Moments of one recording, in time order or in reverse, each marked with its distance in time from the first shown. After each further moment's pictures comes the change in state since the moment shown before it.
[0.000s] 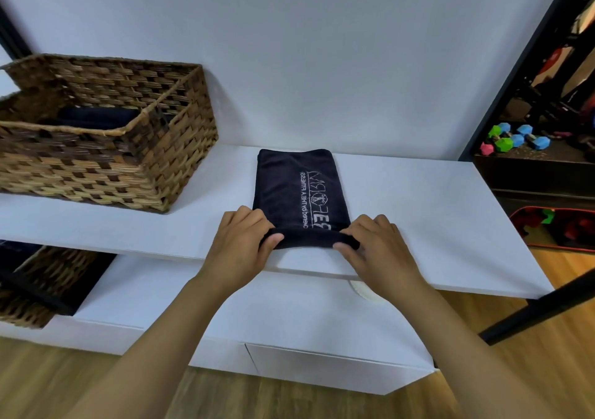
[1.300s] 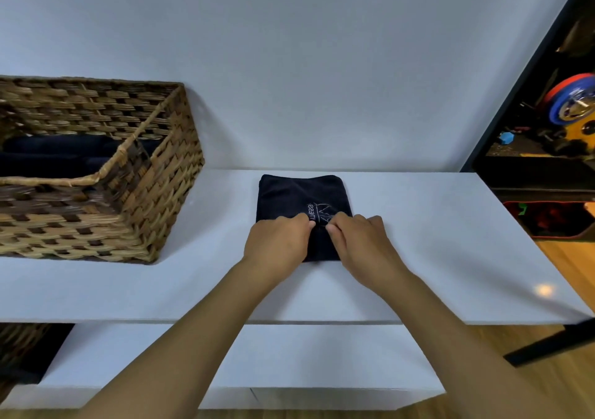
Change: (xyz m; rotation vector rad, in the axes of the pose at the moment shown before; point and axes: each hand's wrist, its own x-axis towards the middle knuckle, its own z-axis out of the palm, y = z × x) left_hand 0.100 0.009 0.012 0.071 -0.309 -0.098; right_hand 0.087 -0.030 0.022 -0.035 -0.118 0.136
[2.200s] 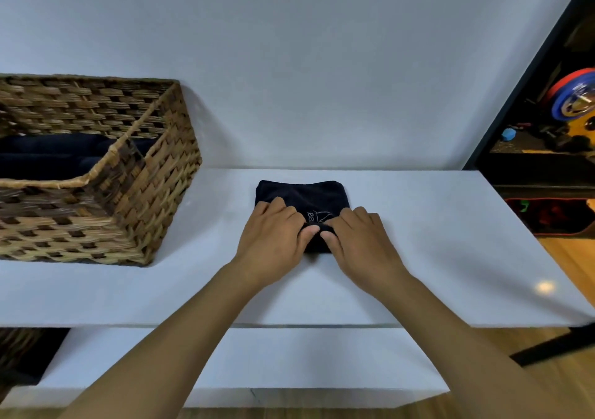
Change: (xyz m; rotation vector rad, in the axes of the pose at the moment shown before) left_hand 0.007 -0.023 0.015 -0.001 0.199 0.204; right_hand 0.004 0.010 0.017 -0.161 0.198 -0.134
